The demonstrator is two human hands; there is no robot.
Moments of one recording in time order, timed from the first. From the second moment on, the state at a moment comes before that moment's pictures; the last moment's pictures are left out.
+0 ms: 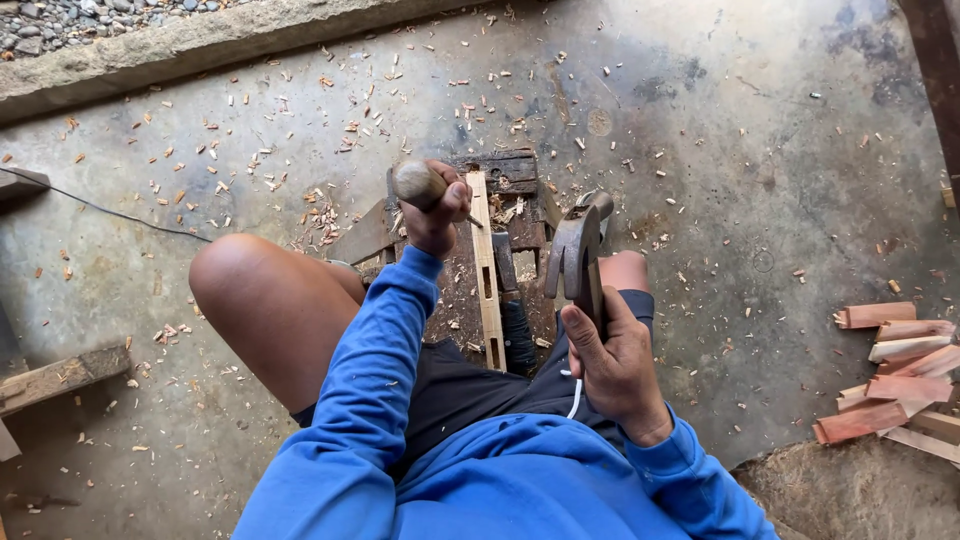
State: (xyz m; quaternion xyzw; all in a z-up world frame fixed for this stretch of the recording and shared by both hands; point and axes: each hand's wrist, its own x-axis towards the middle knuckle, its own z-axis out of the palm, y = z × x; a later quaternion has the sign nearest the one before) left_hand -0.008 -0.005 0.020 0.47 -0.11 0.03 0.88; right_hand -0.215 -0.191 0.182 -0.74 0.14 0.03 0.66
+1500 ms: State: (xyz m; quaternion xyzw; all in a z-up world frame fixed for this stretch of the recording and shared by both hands) left_hand 0.002 -0.039 0.022 0.74 -0.22 0.04 0.63; right_hand -0.144 -0.203 0.225 -0.92 -0.02 -0.03 0.39
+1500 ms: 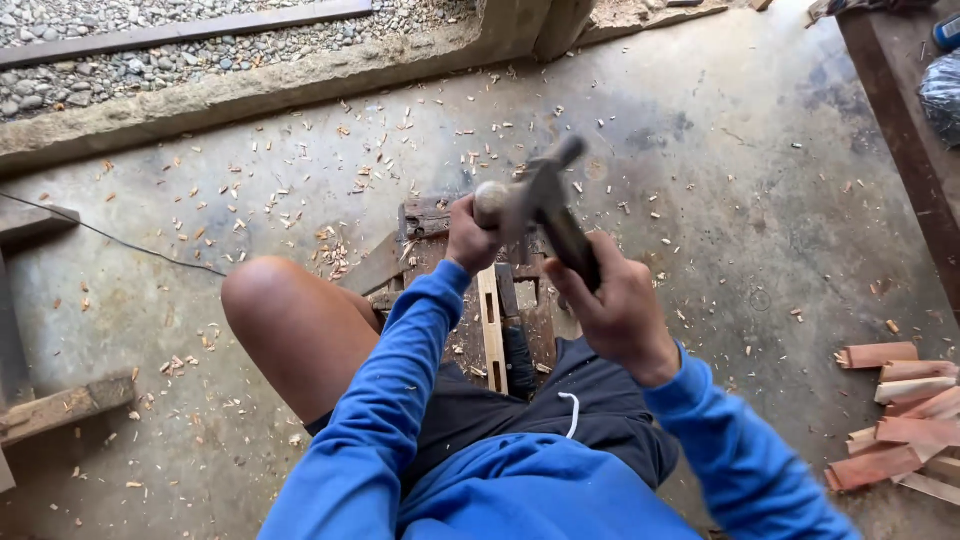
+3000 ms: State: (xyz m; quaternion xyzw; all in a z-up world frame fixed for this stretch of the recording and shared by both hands) left_hand -0.278 0.267 0.114 0.94 -0.06 -0.07 0.34; right_hand -0.190 -0.294 -0.123 -0.50 0.39 0.13 0.76
